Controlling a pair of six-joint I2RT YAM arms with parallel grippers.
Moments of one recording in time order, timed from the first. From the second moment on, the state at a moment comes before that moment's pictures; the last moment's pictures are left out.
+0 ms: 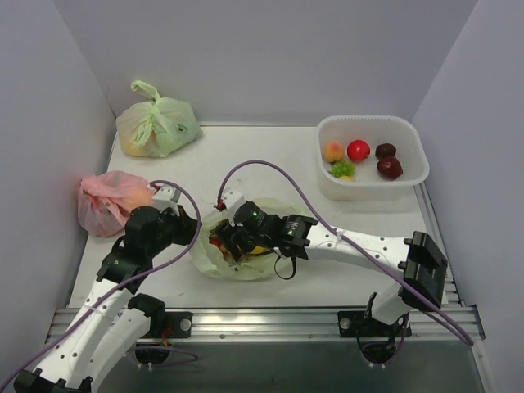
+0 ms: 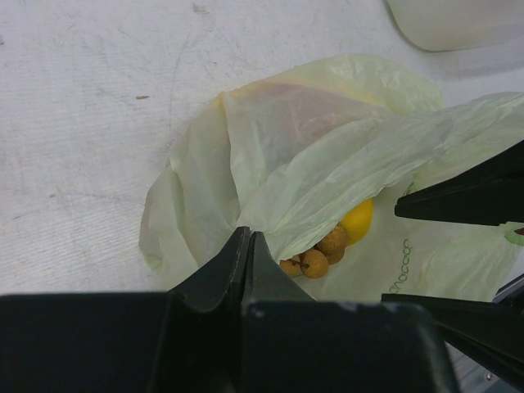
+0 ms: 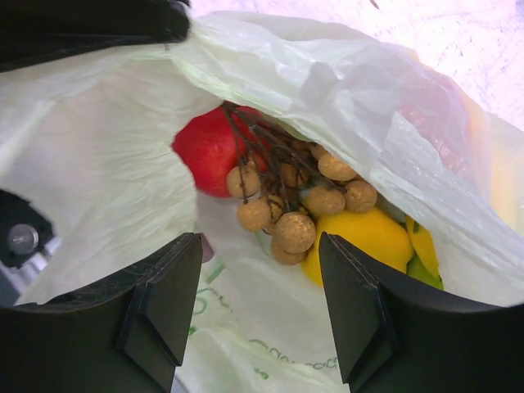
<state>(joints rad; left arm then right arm) -0.37 0.63 0.59 -0.39 0.14 -0.35 1.16 1.52 1.18 -0.35 0.16 0.20</state>
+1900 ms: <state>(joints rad) -0.35 1.09 0.84 -0.23 0.10 -0.30 1.00 1.45 1.08 -0.14 0.16 0.02</state>
